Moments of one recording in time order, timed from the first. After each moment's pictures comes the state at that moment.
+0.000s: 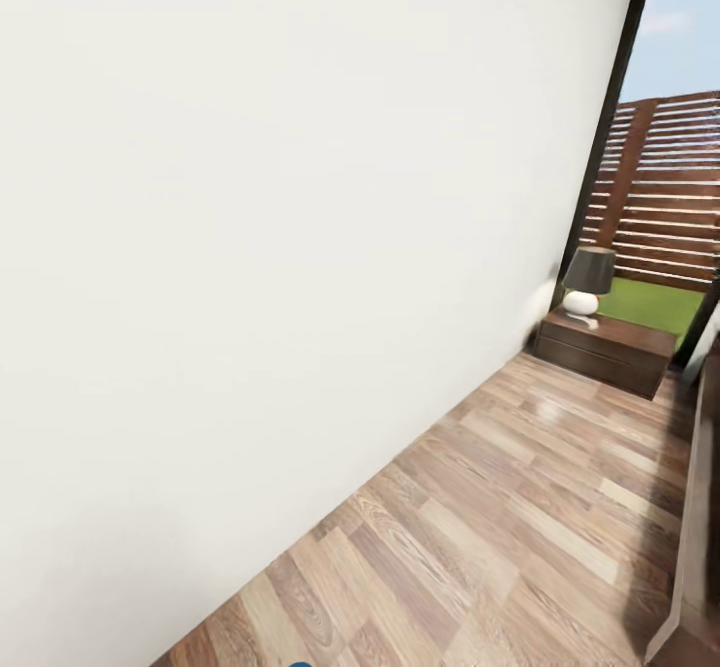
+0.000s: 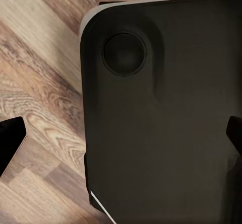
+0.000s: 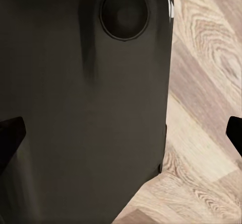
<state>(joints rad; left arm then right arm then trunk) 0.14 0.02 -0.01 -0.26 -0.01 -0.02 0.00 0.01 -0.01 0.00 -0.01 -0.01 0.00 0.00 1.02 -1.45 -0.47</state>
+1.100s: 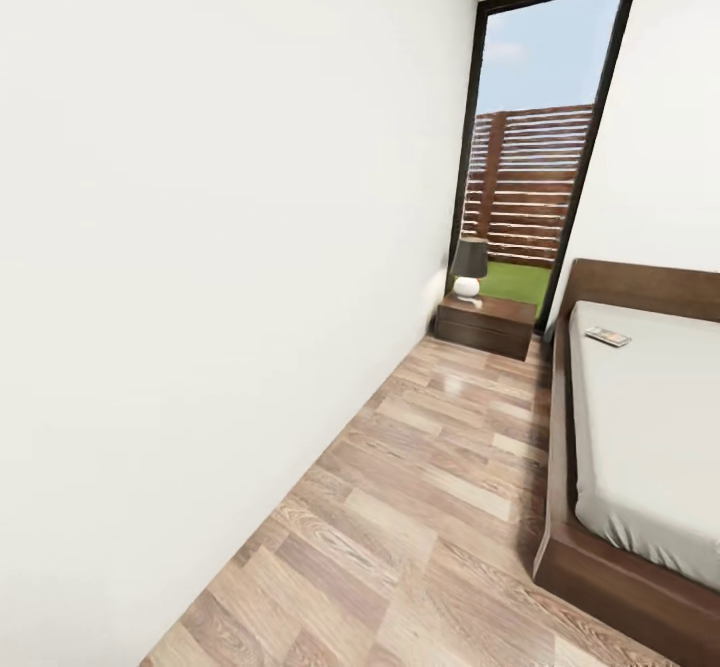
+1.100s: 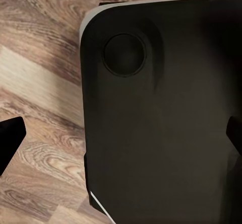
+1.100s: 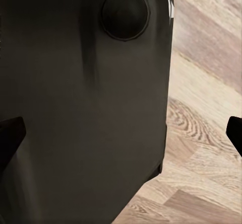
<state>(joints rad) 0.14 0.02 -0.01 -0.26 -0.01 -0.02 0.00 0.01 -0.01 0.00 -0.01 -0.01 0.00 0.00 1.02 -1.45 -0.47</state>
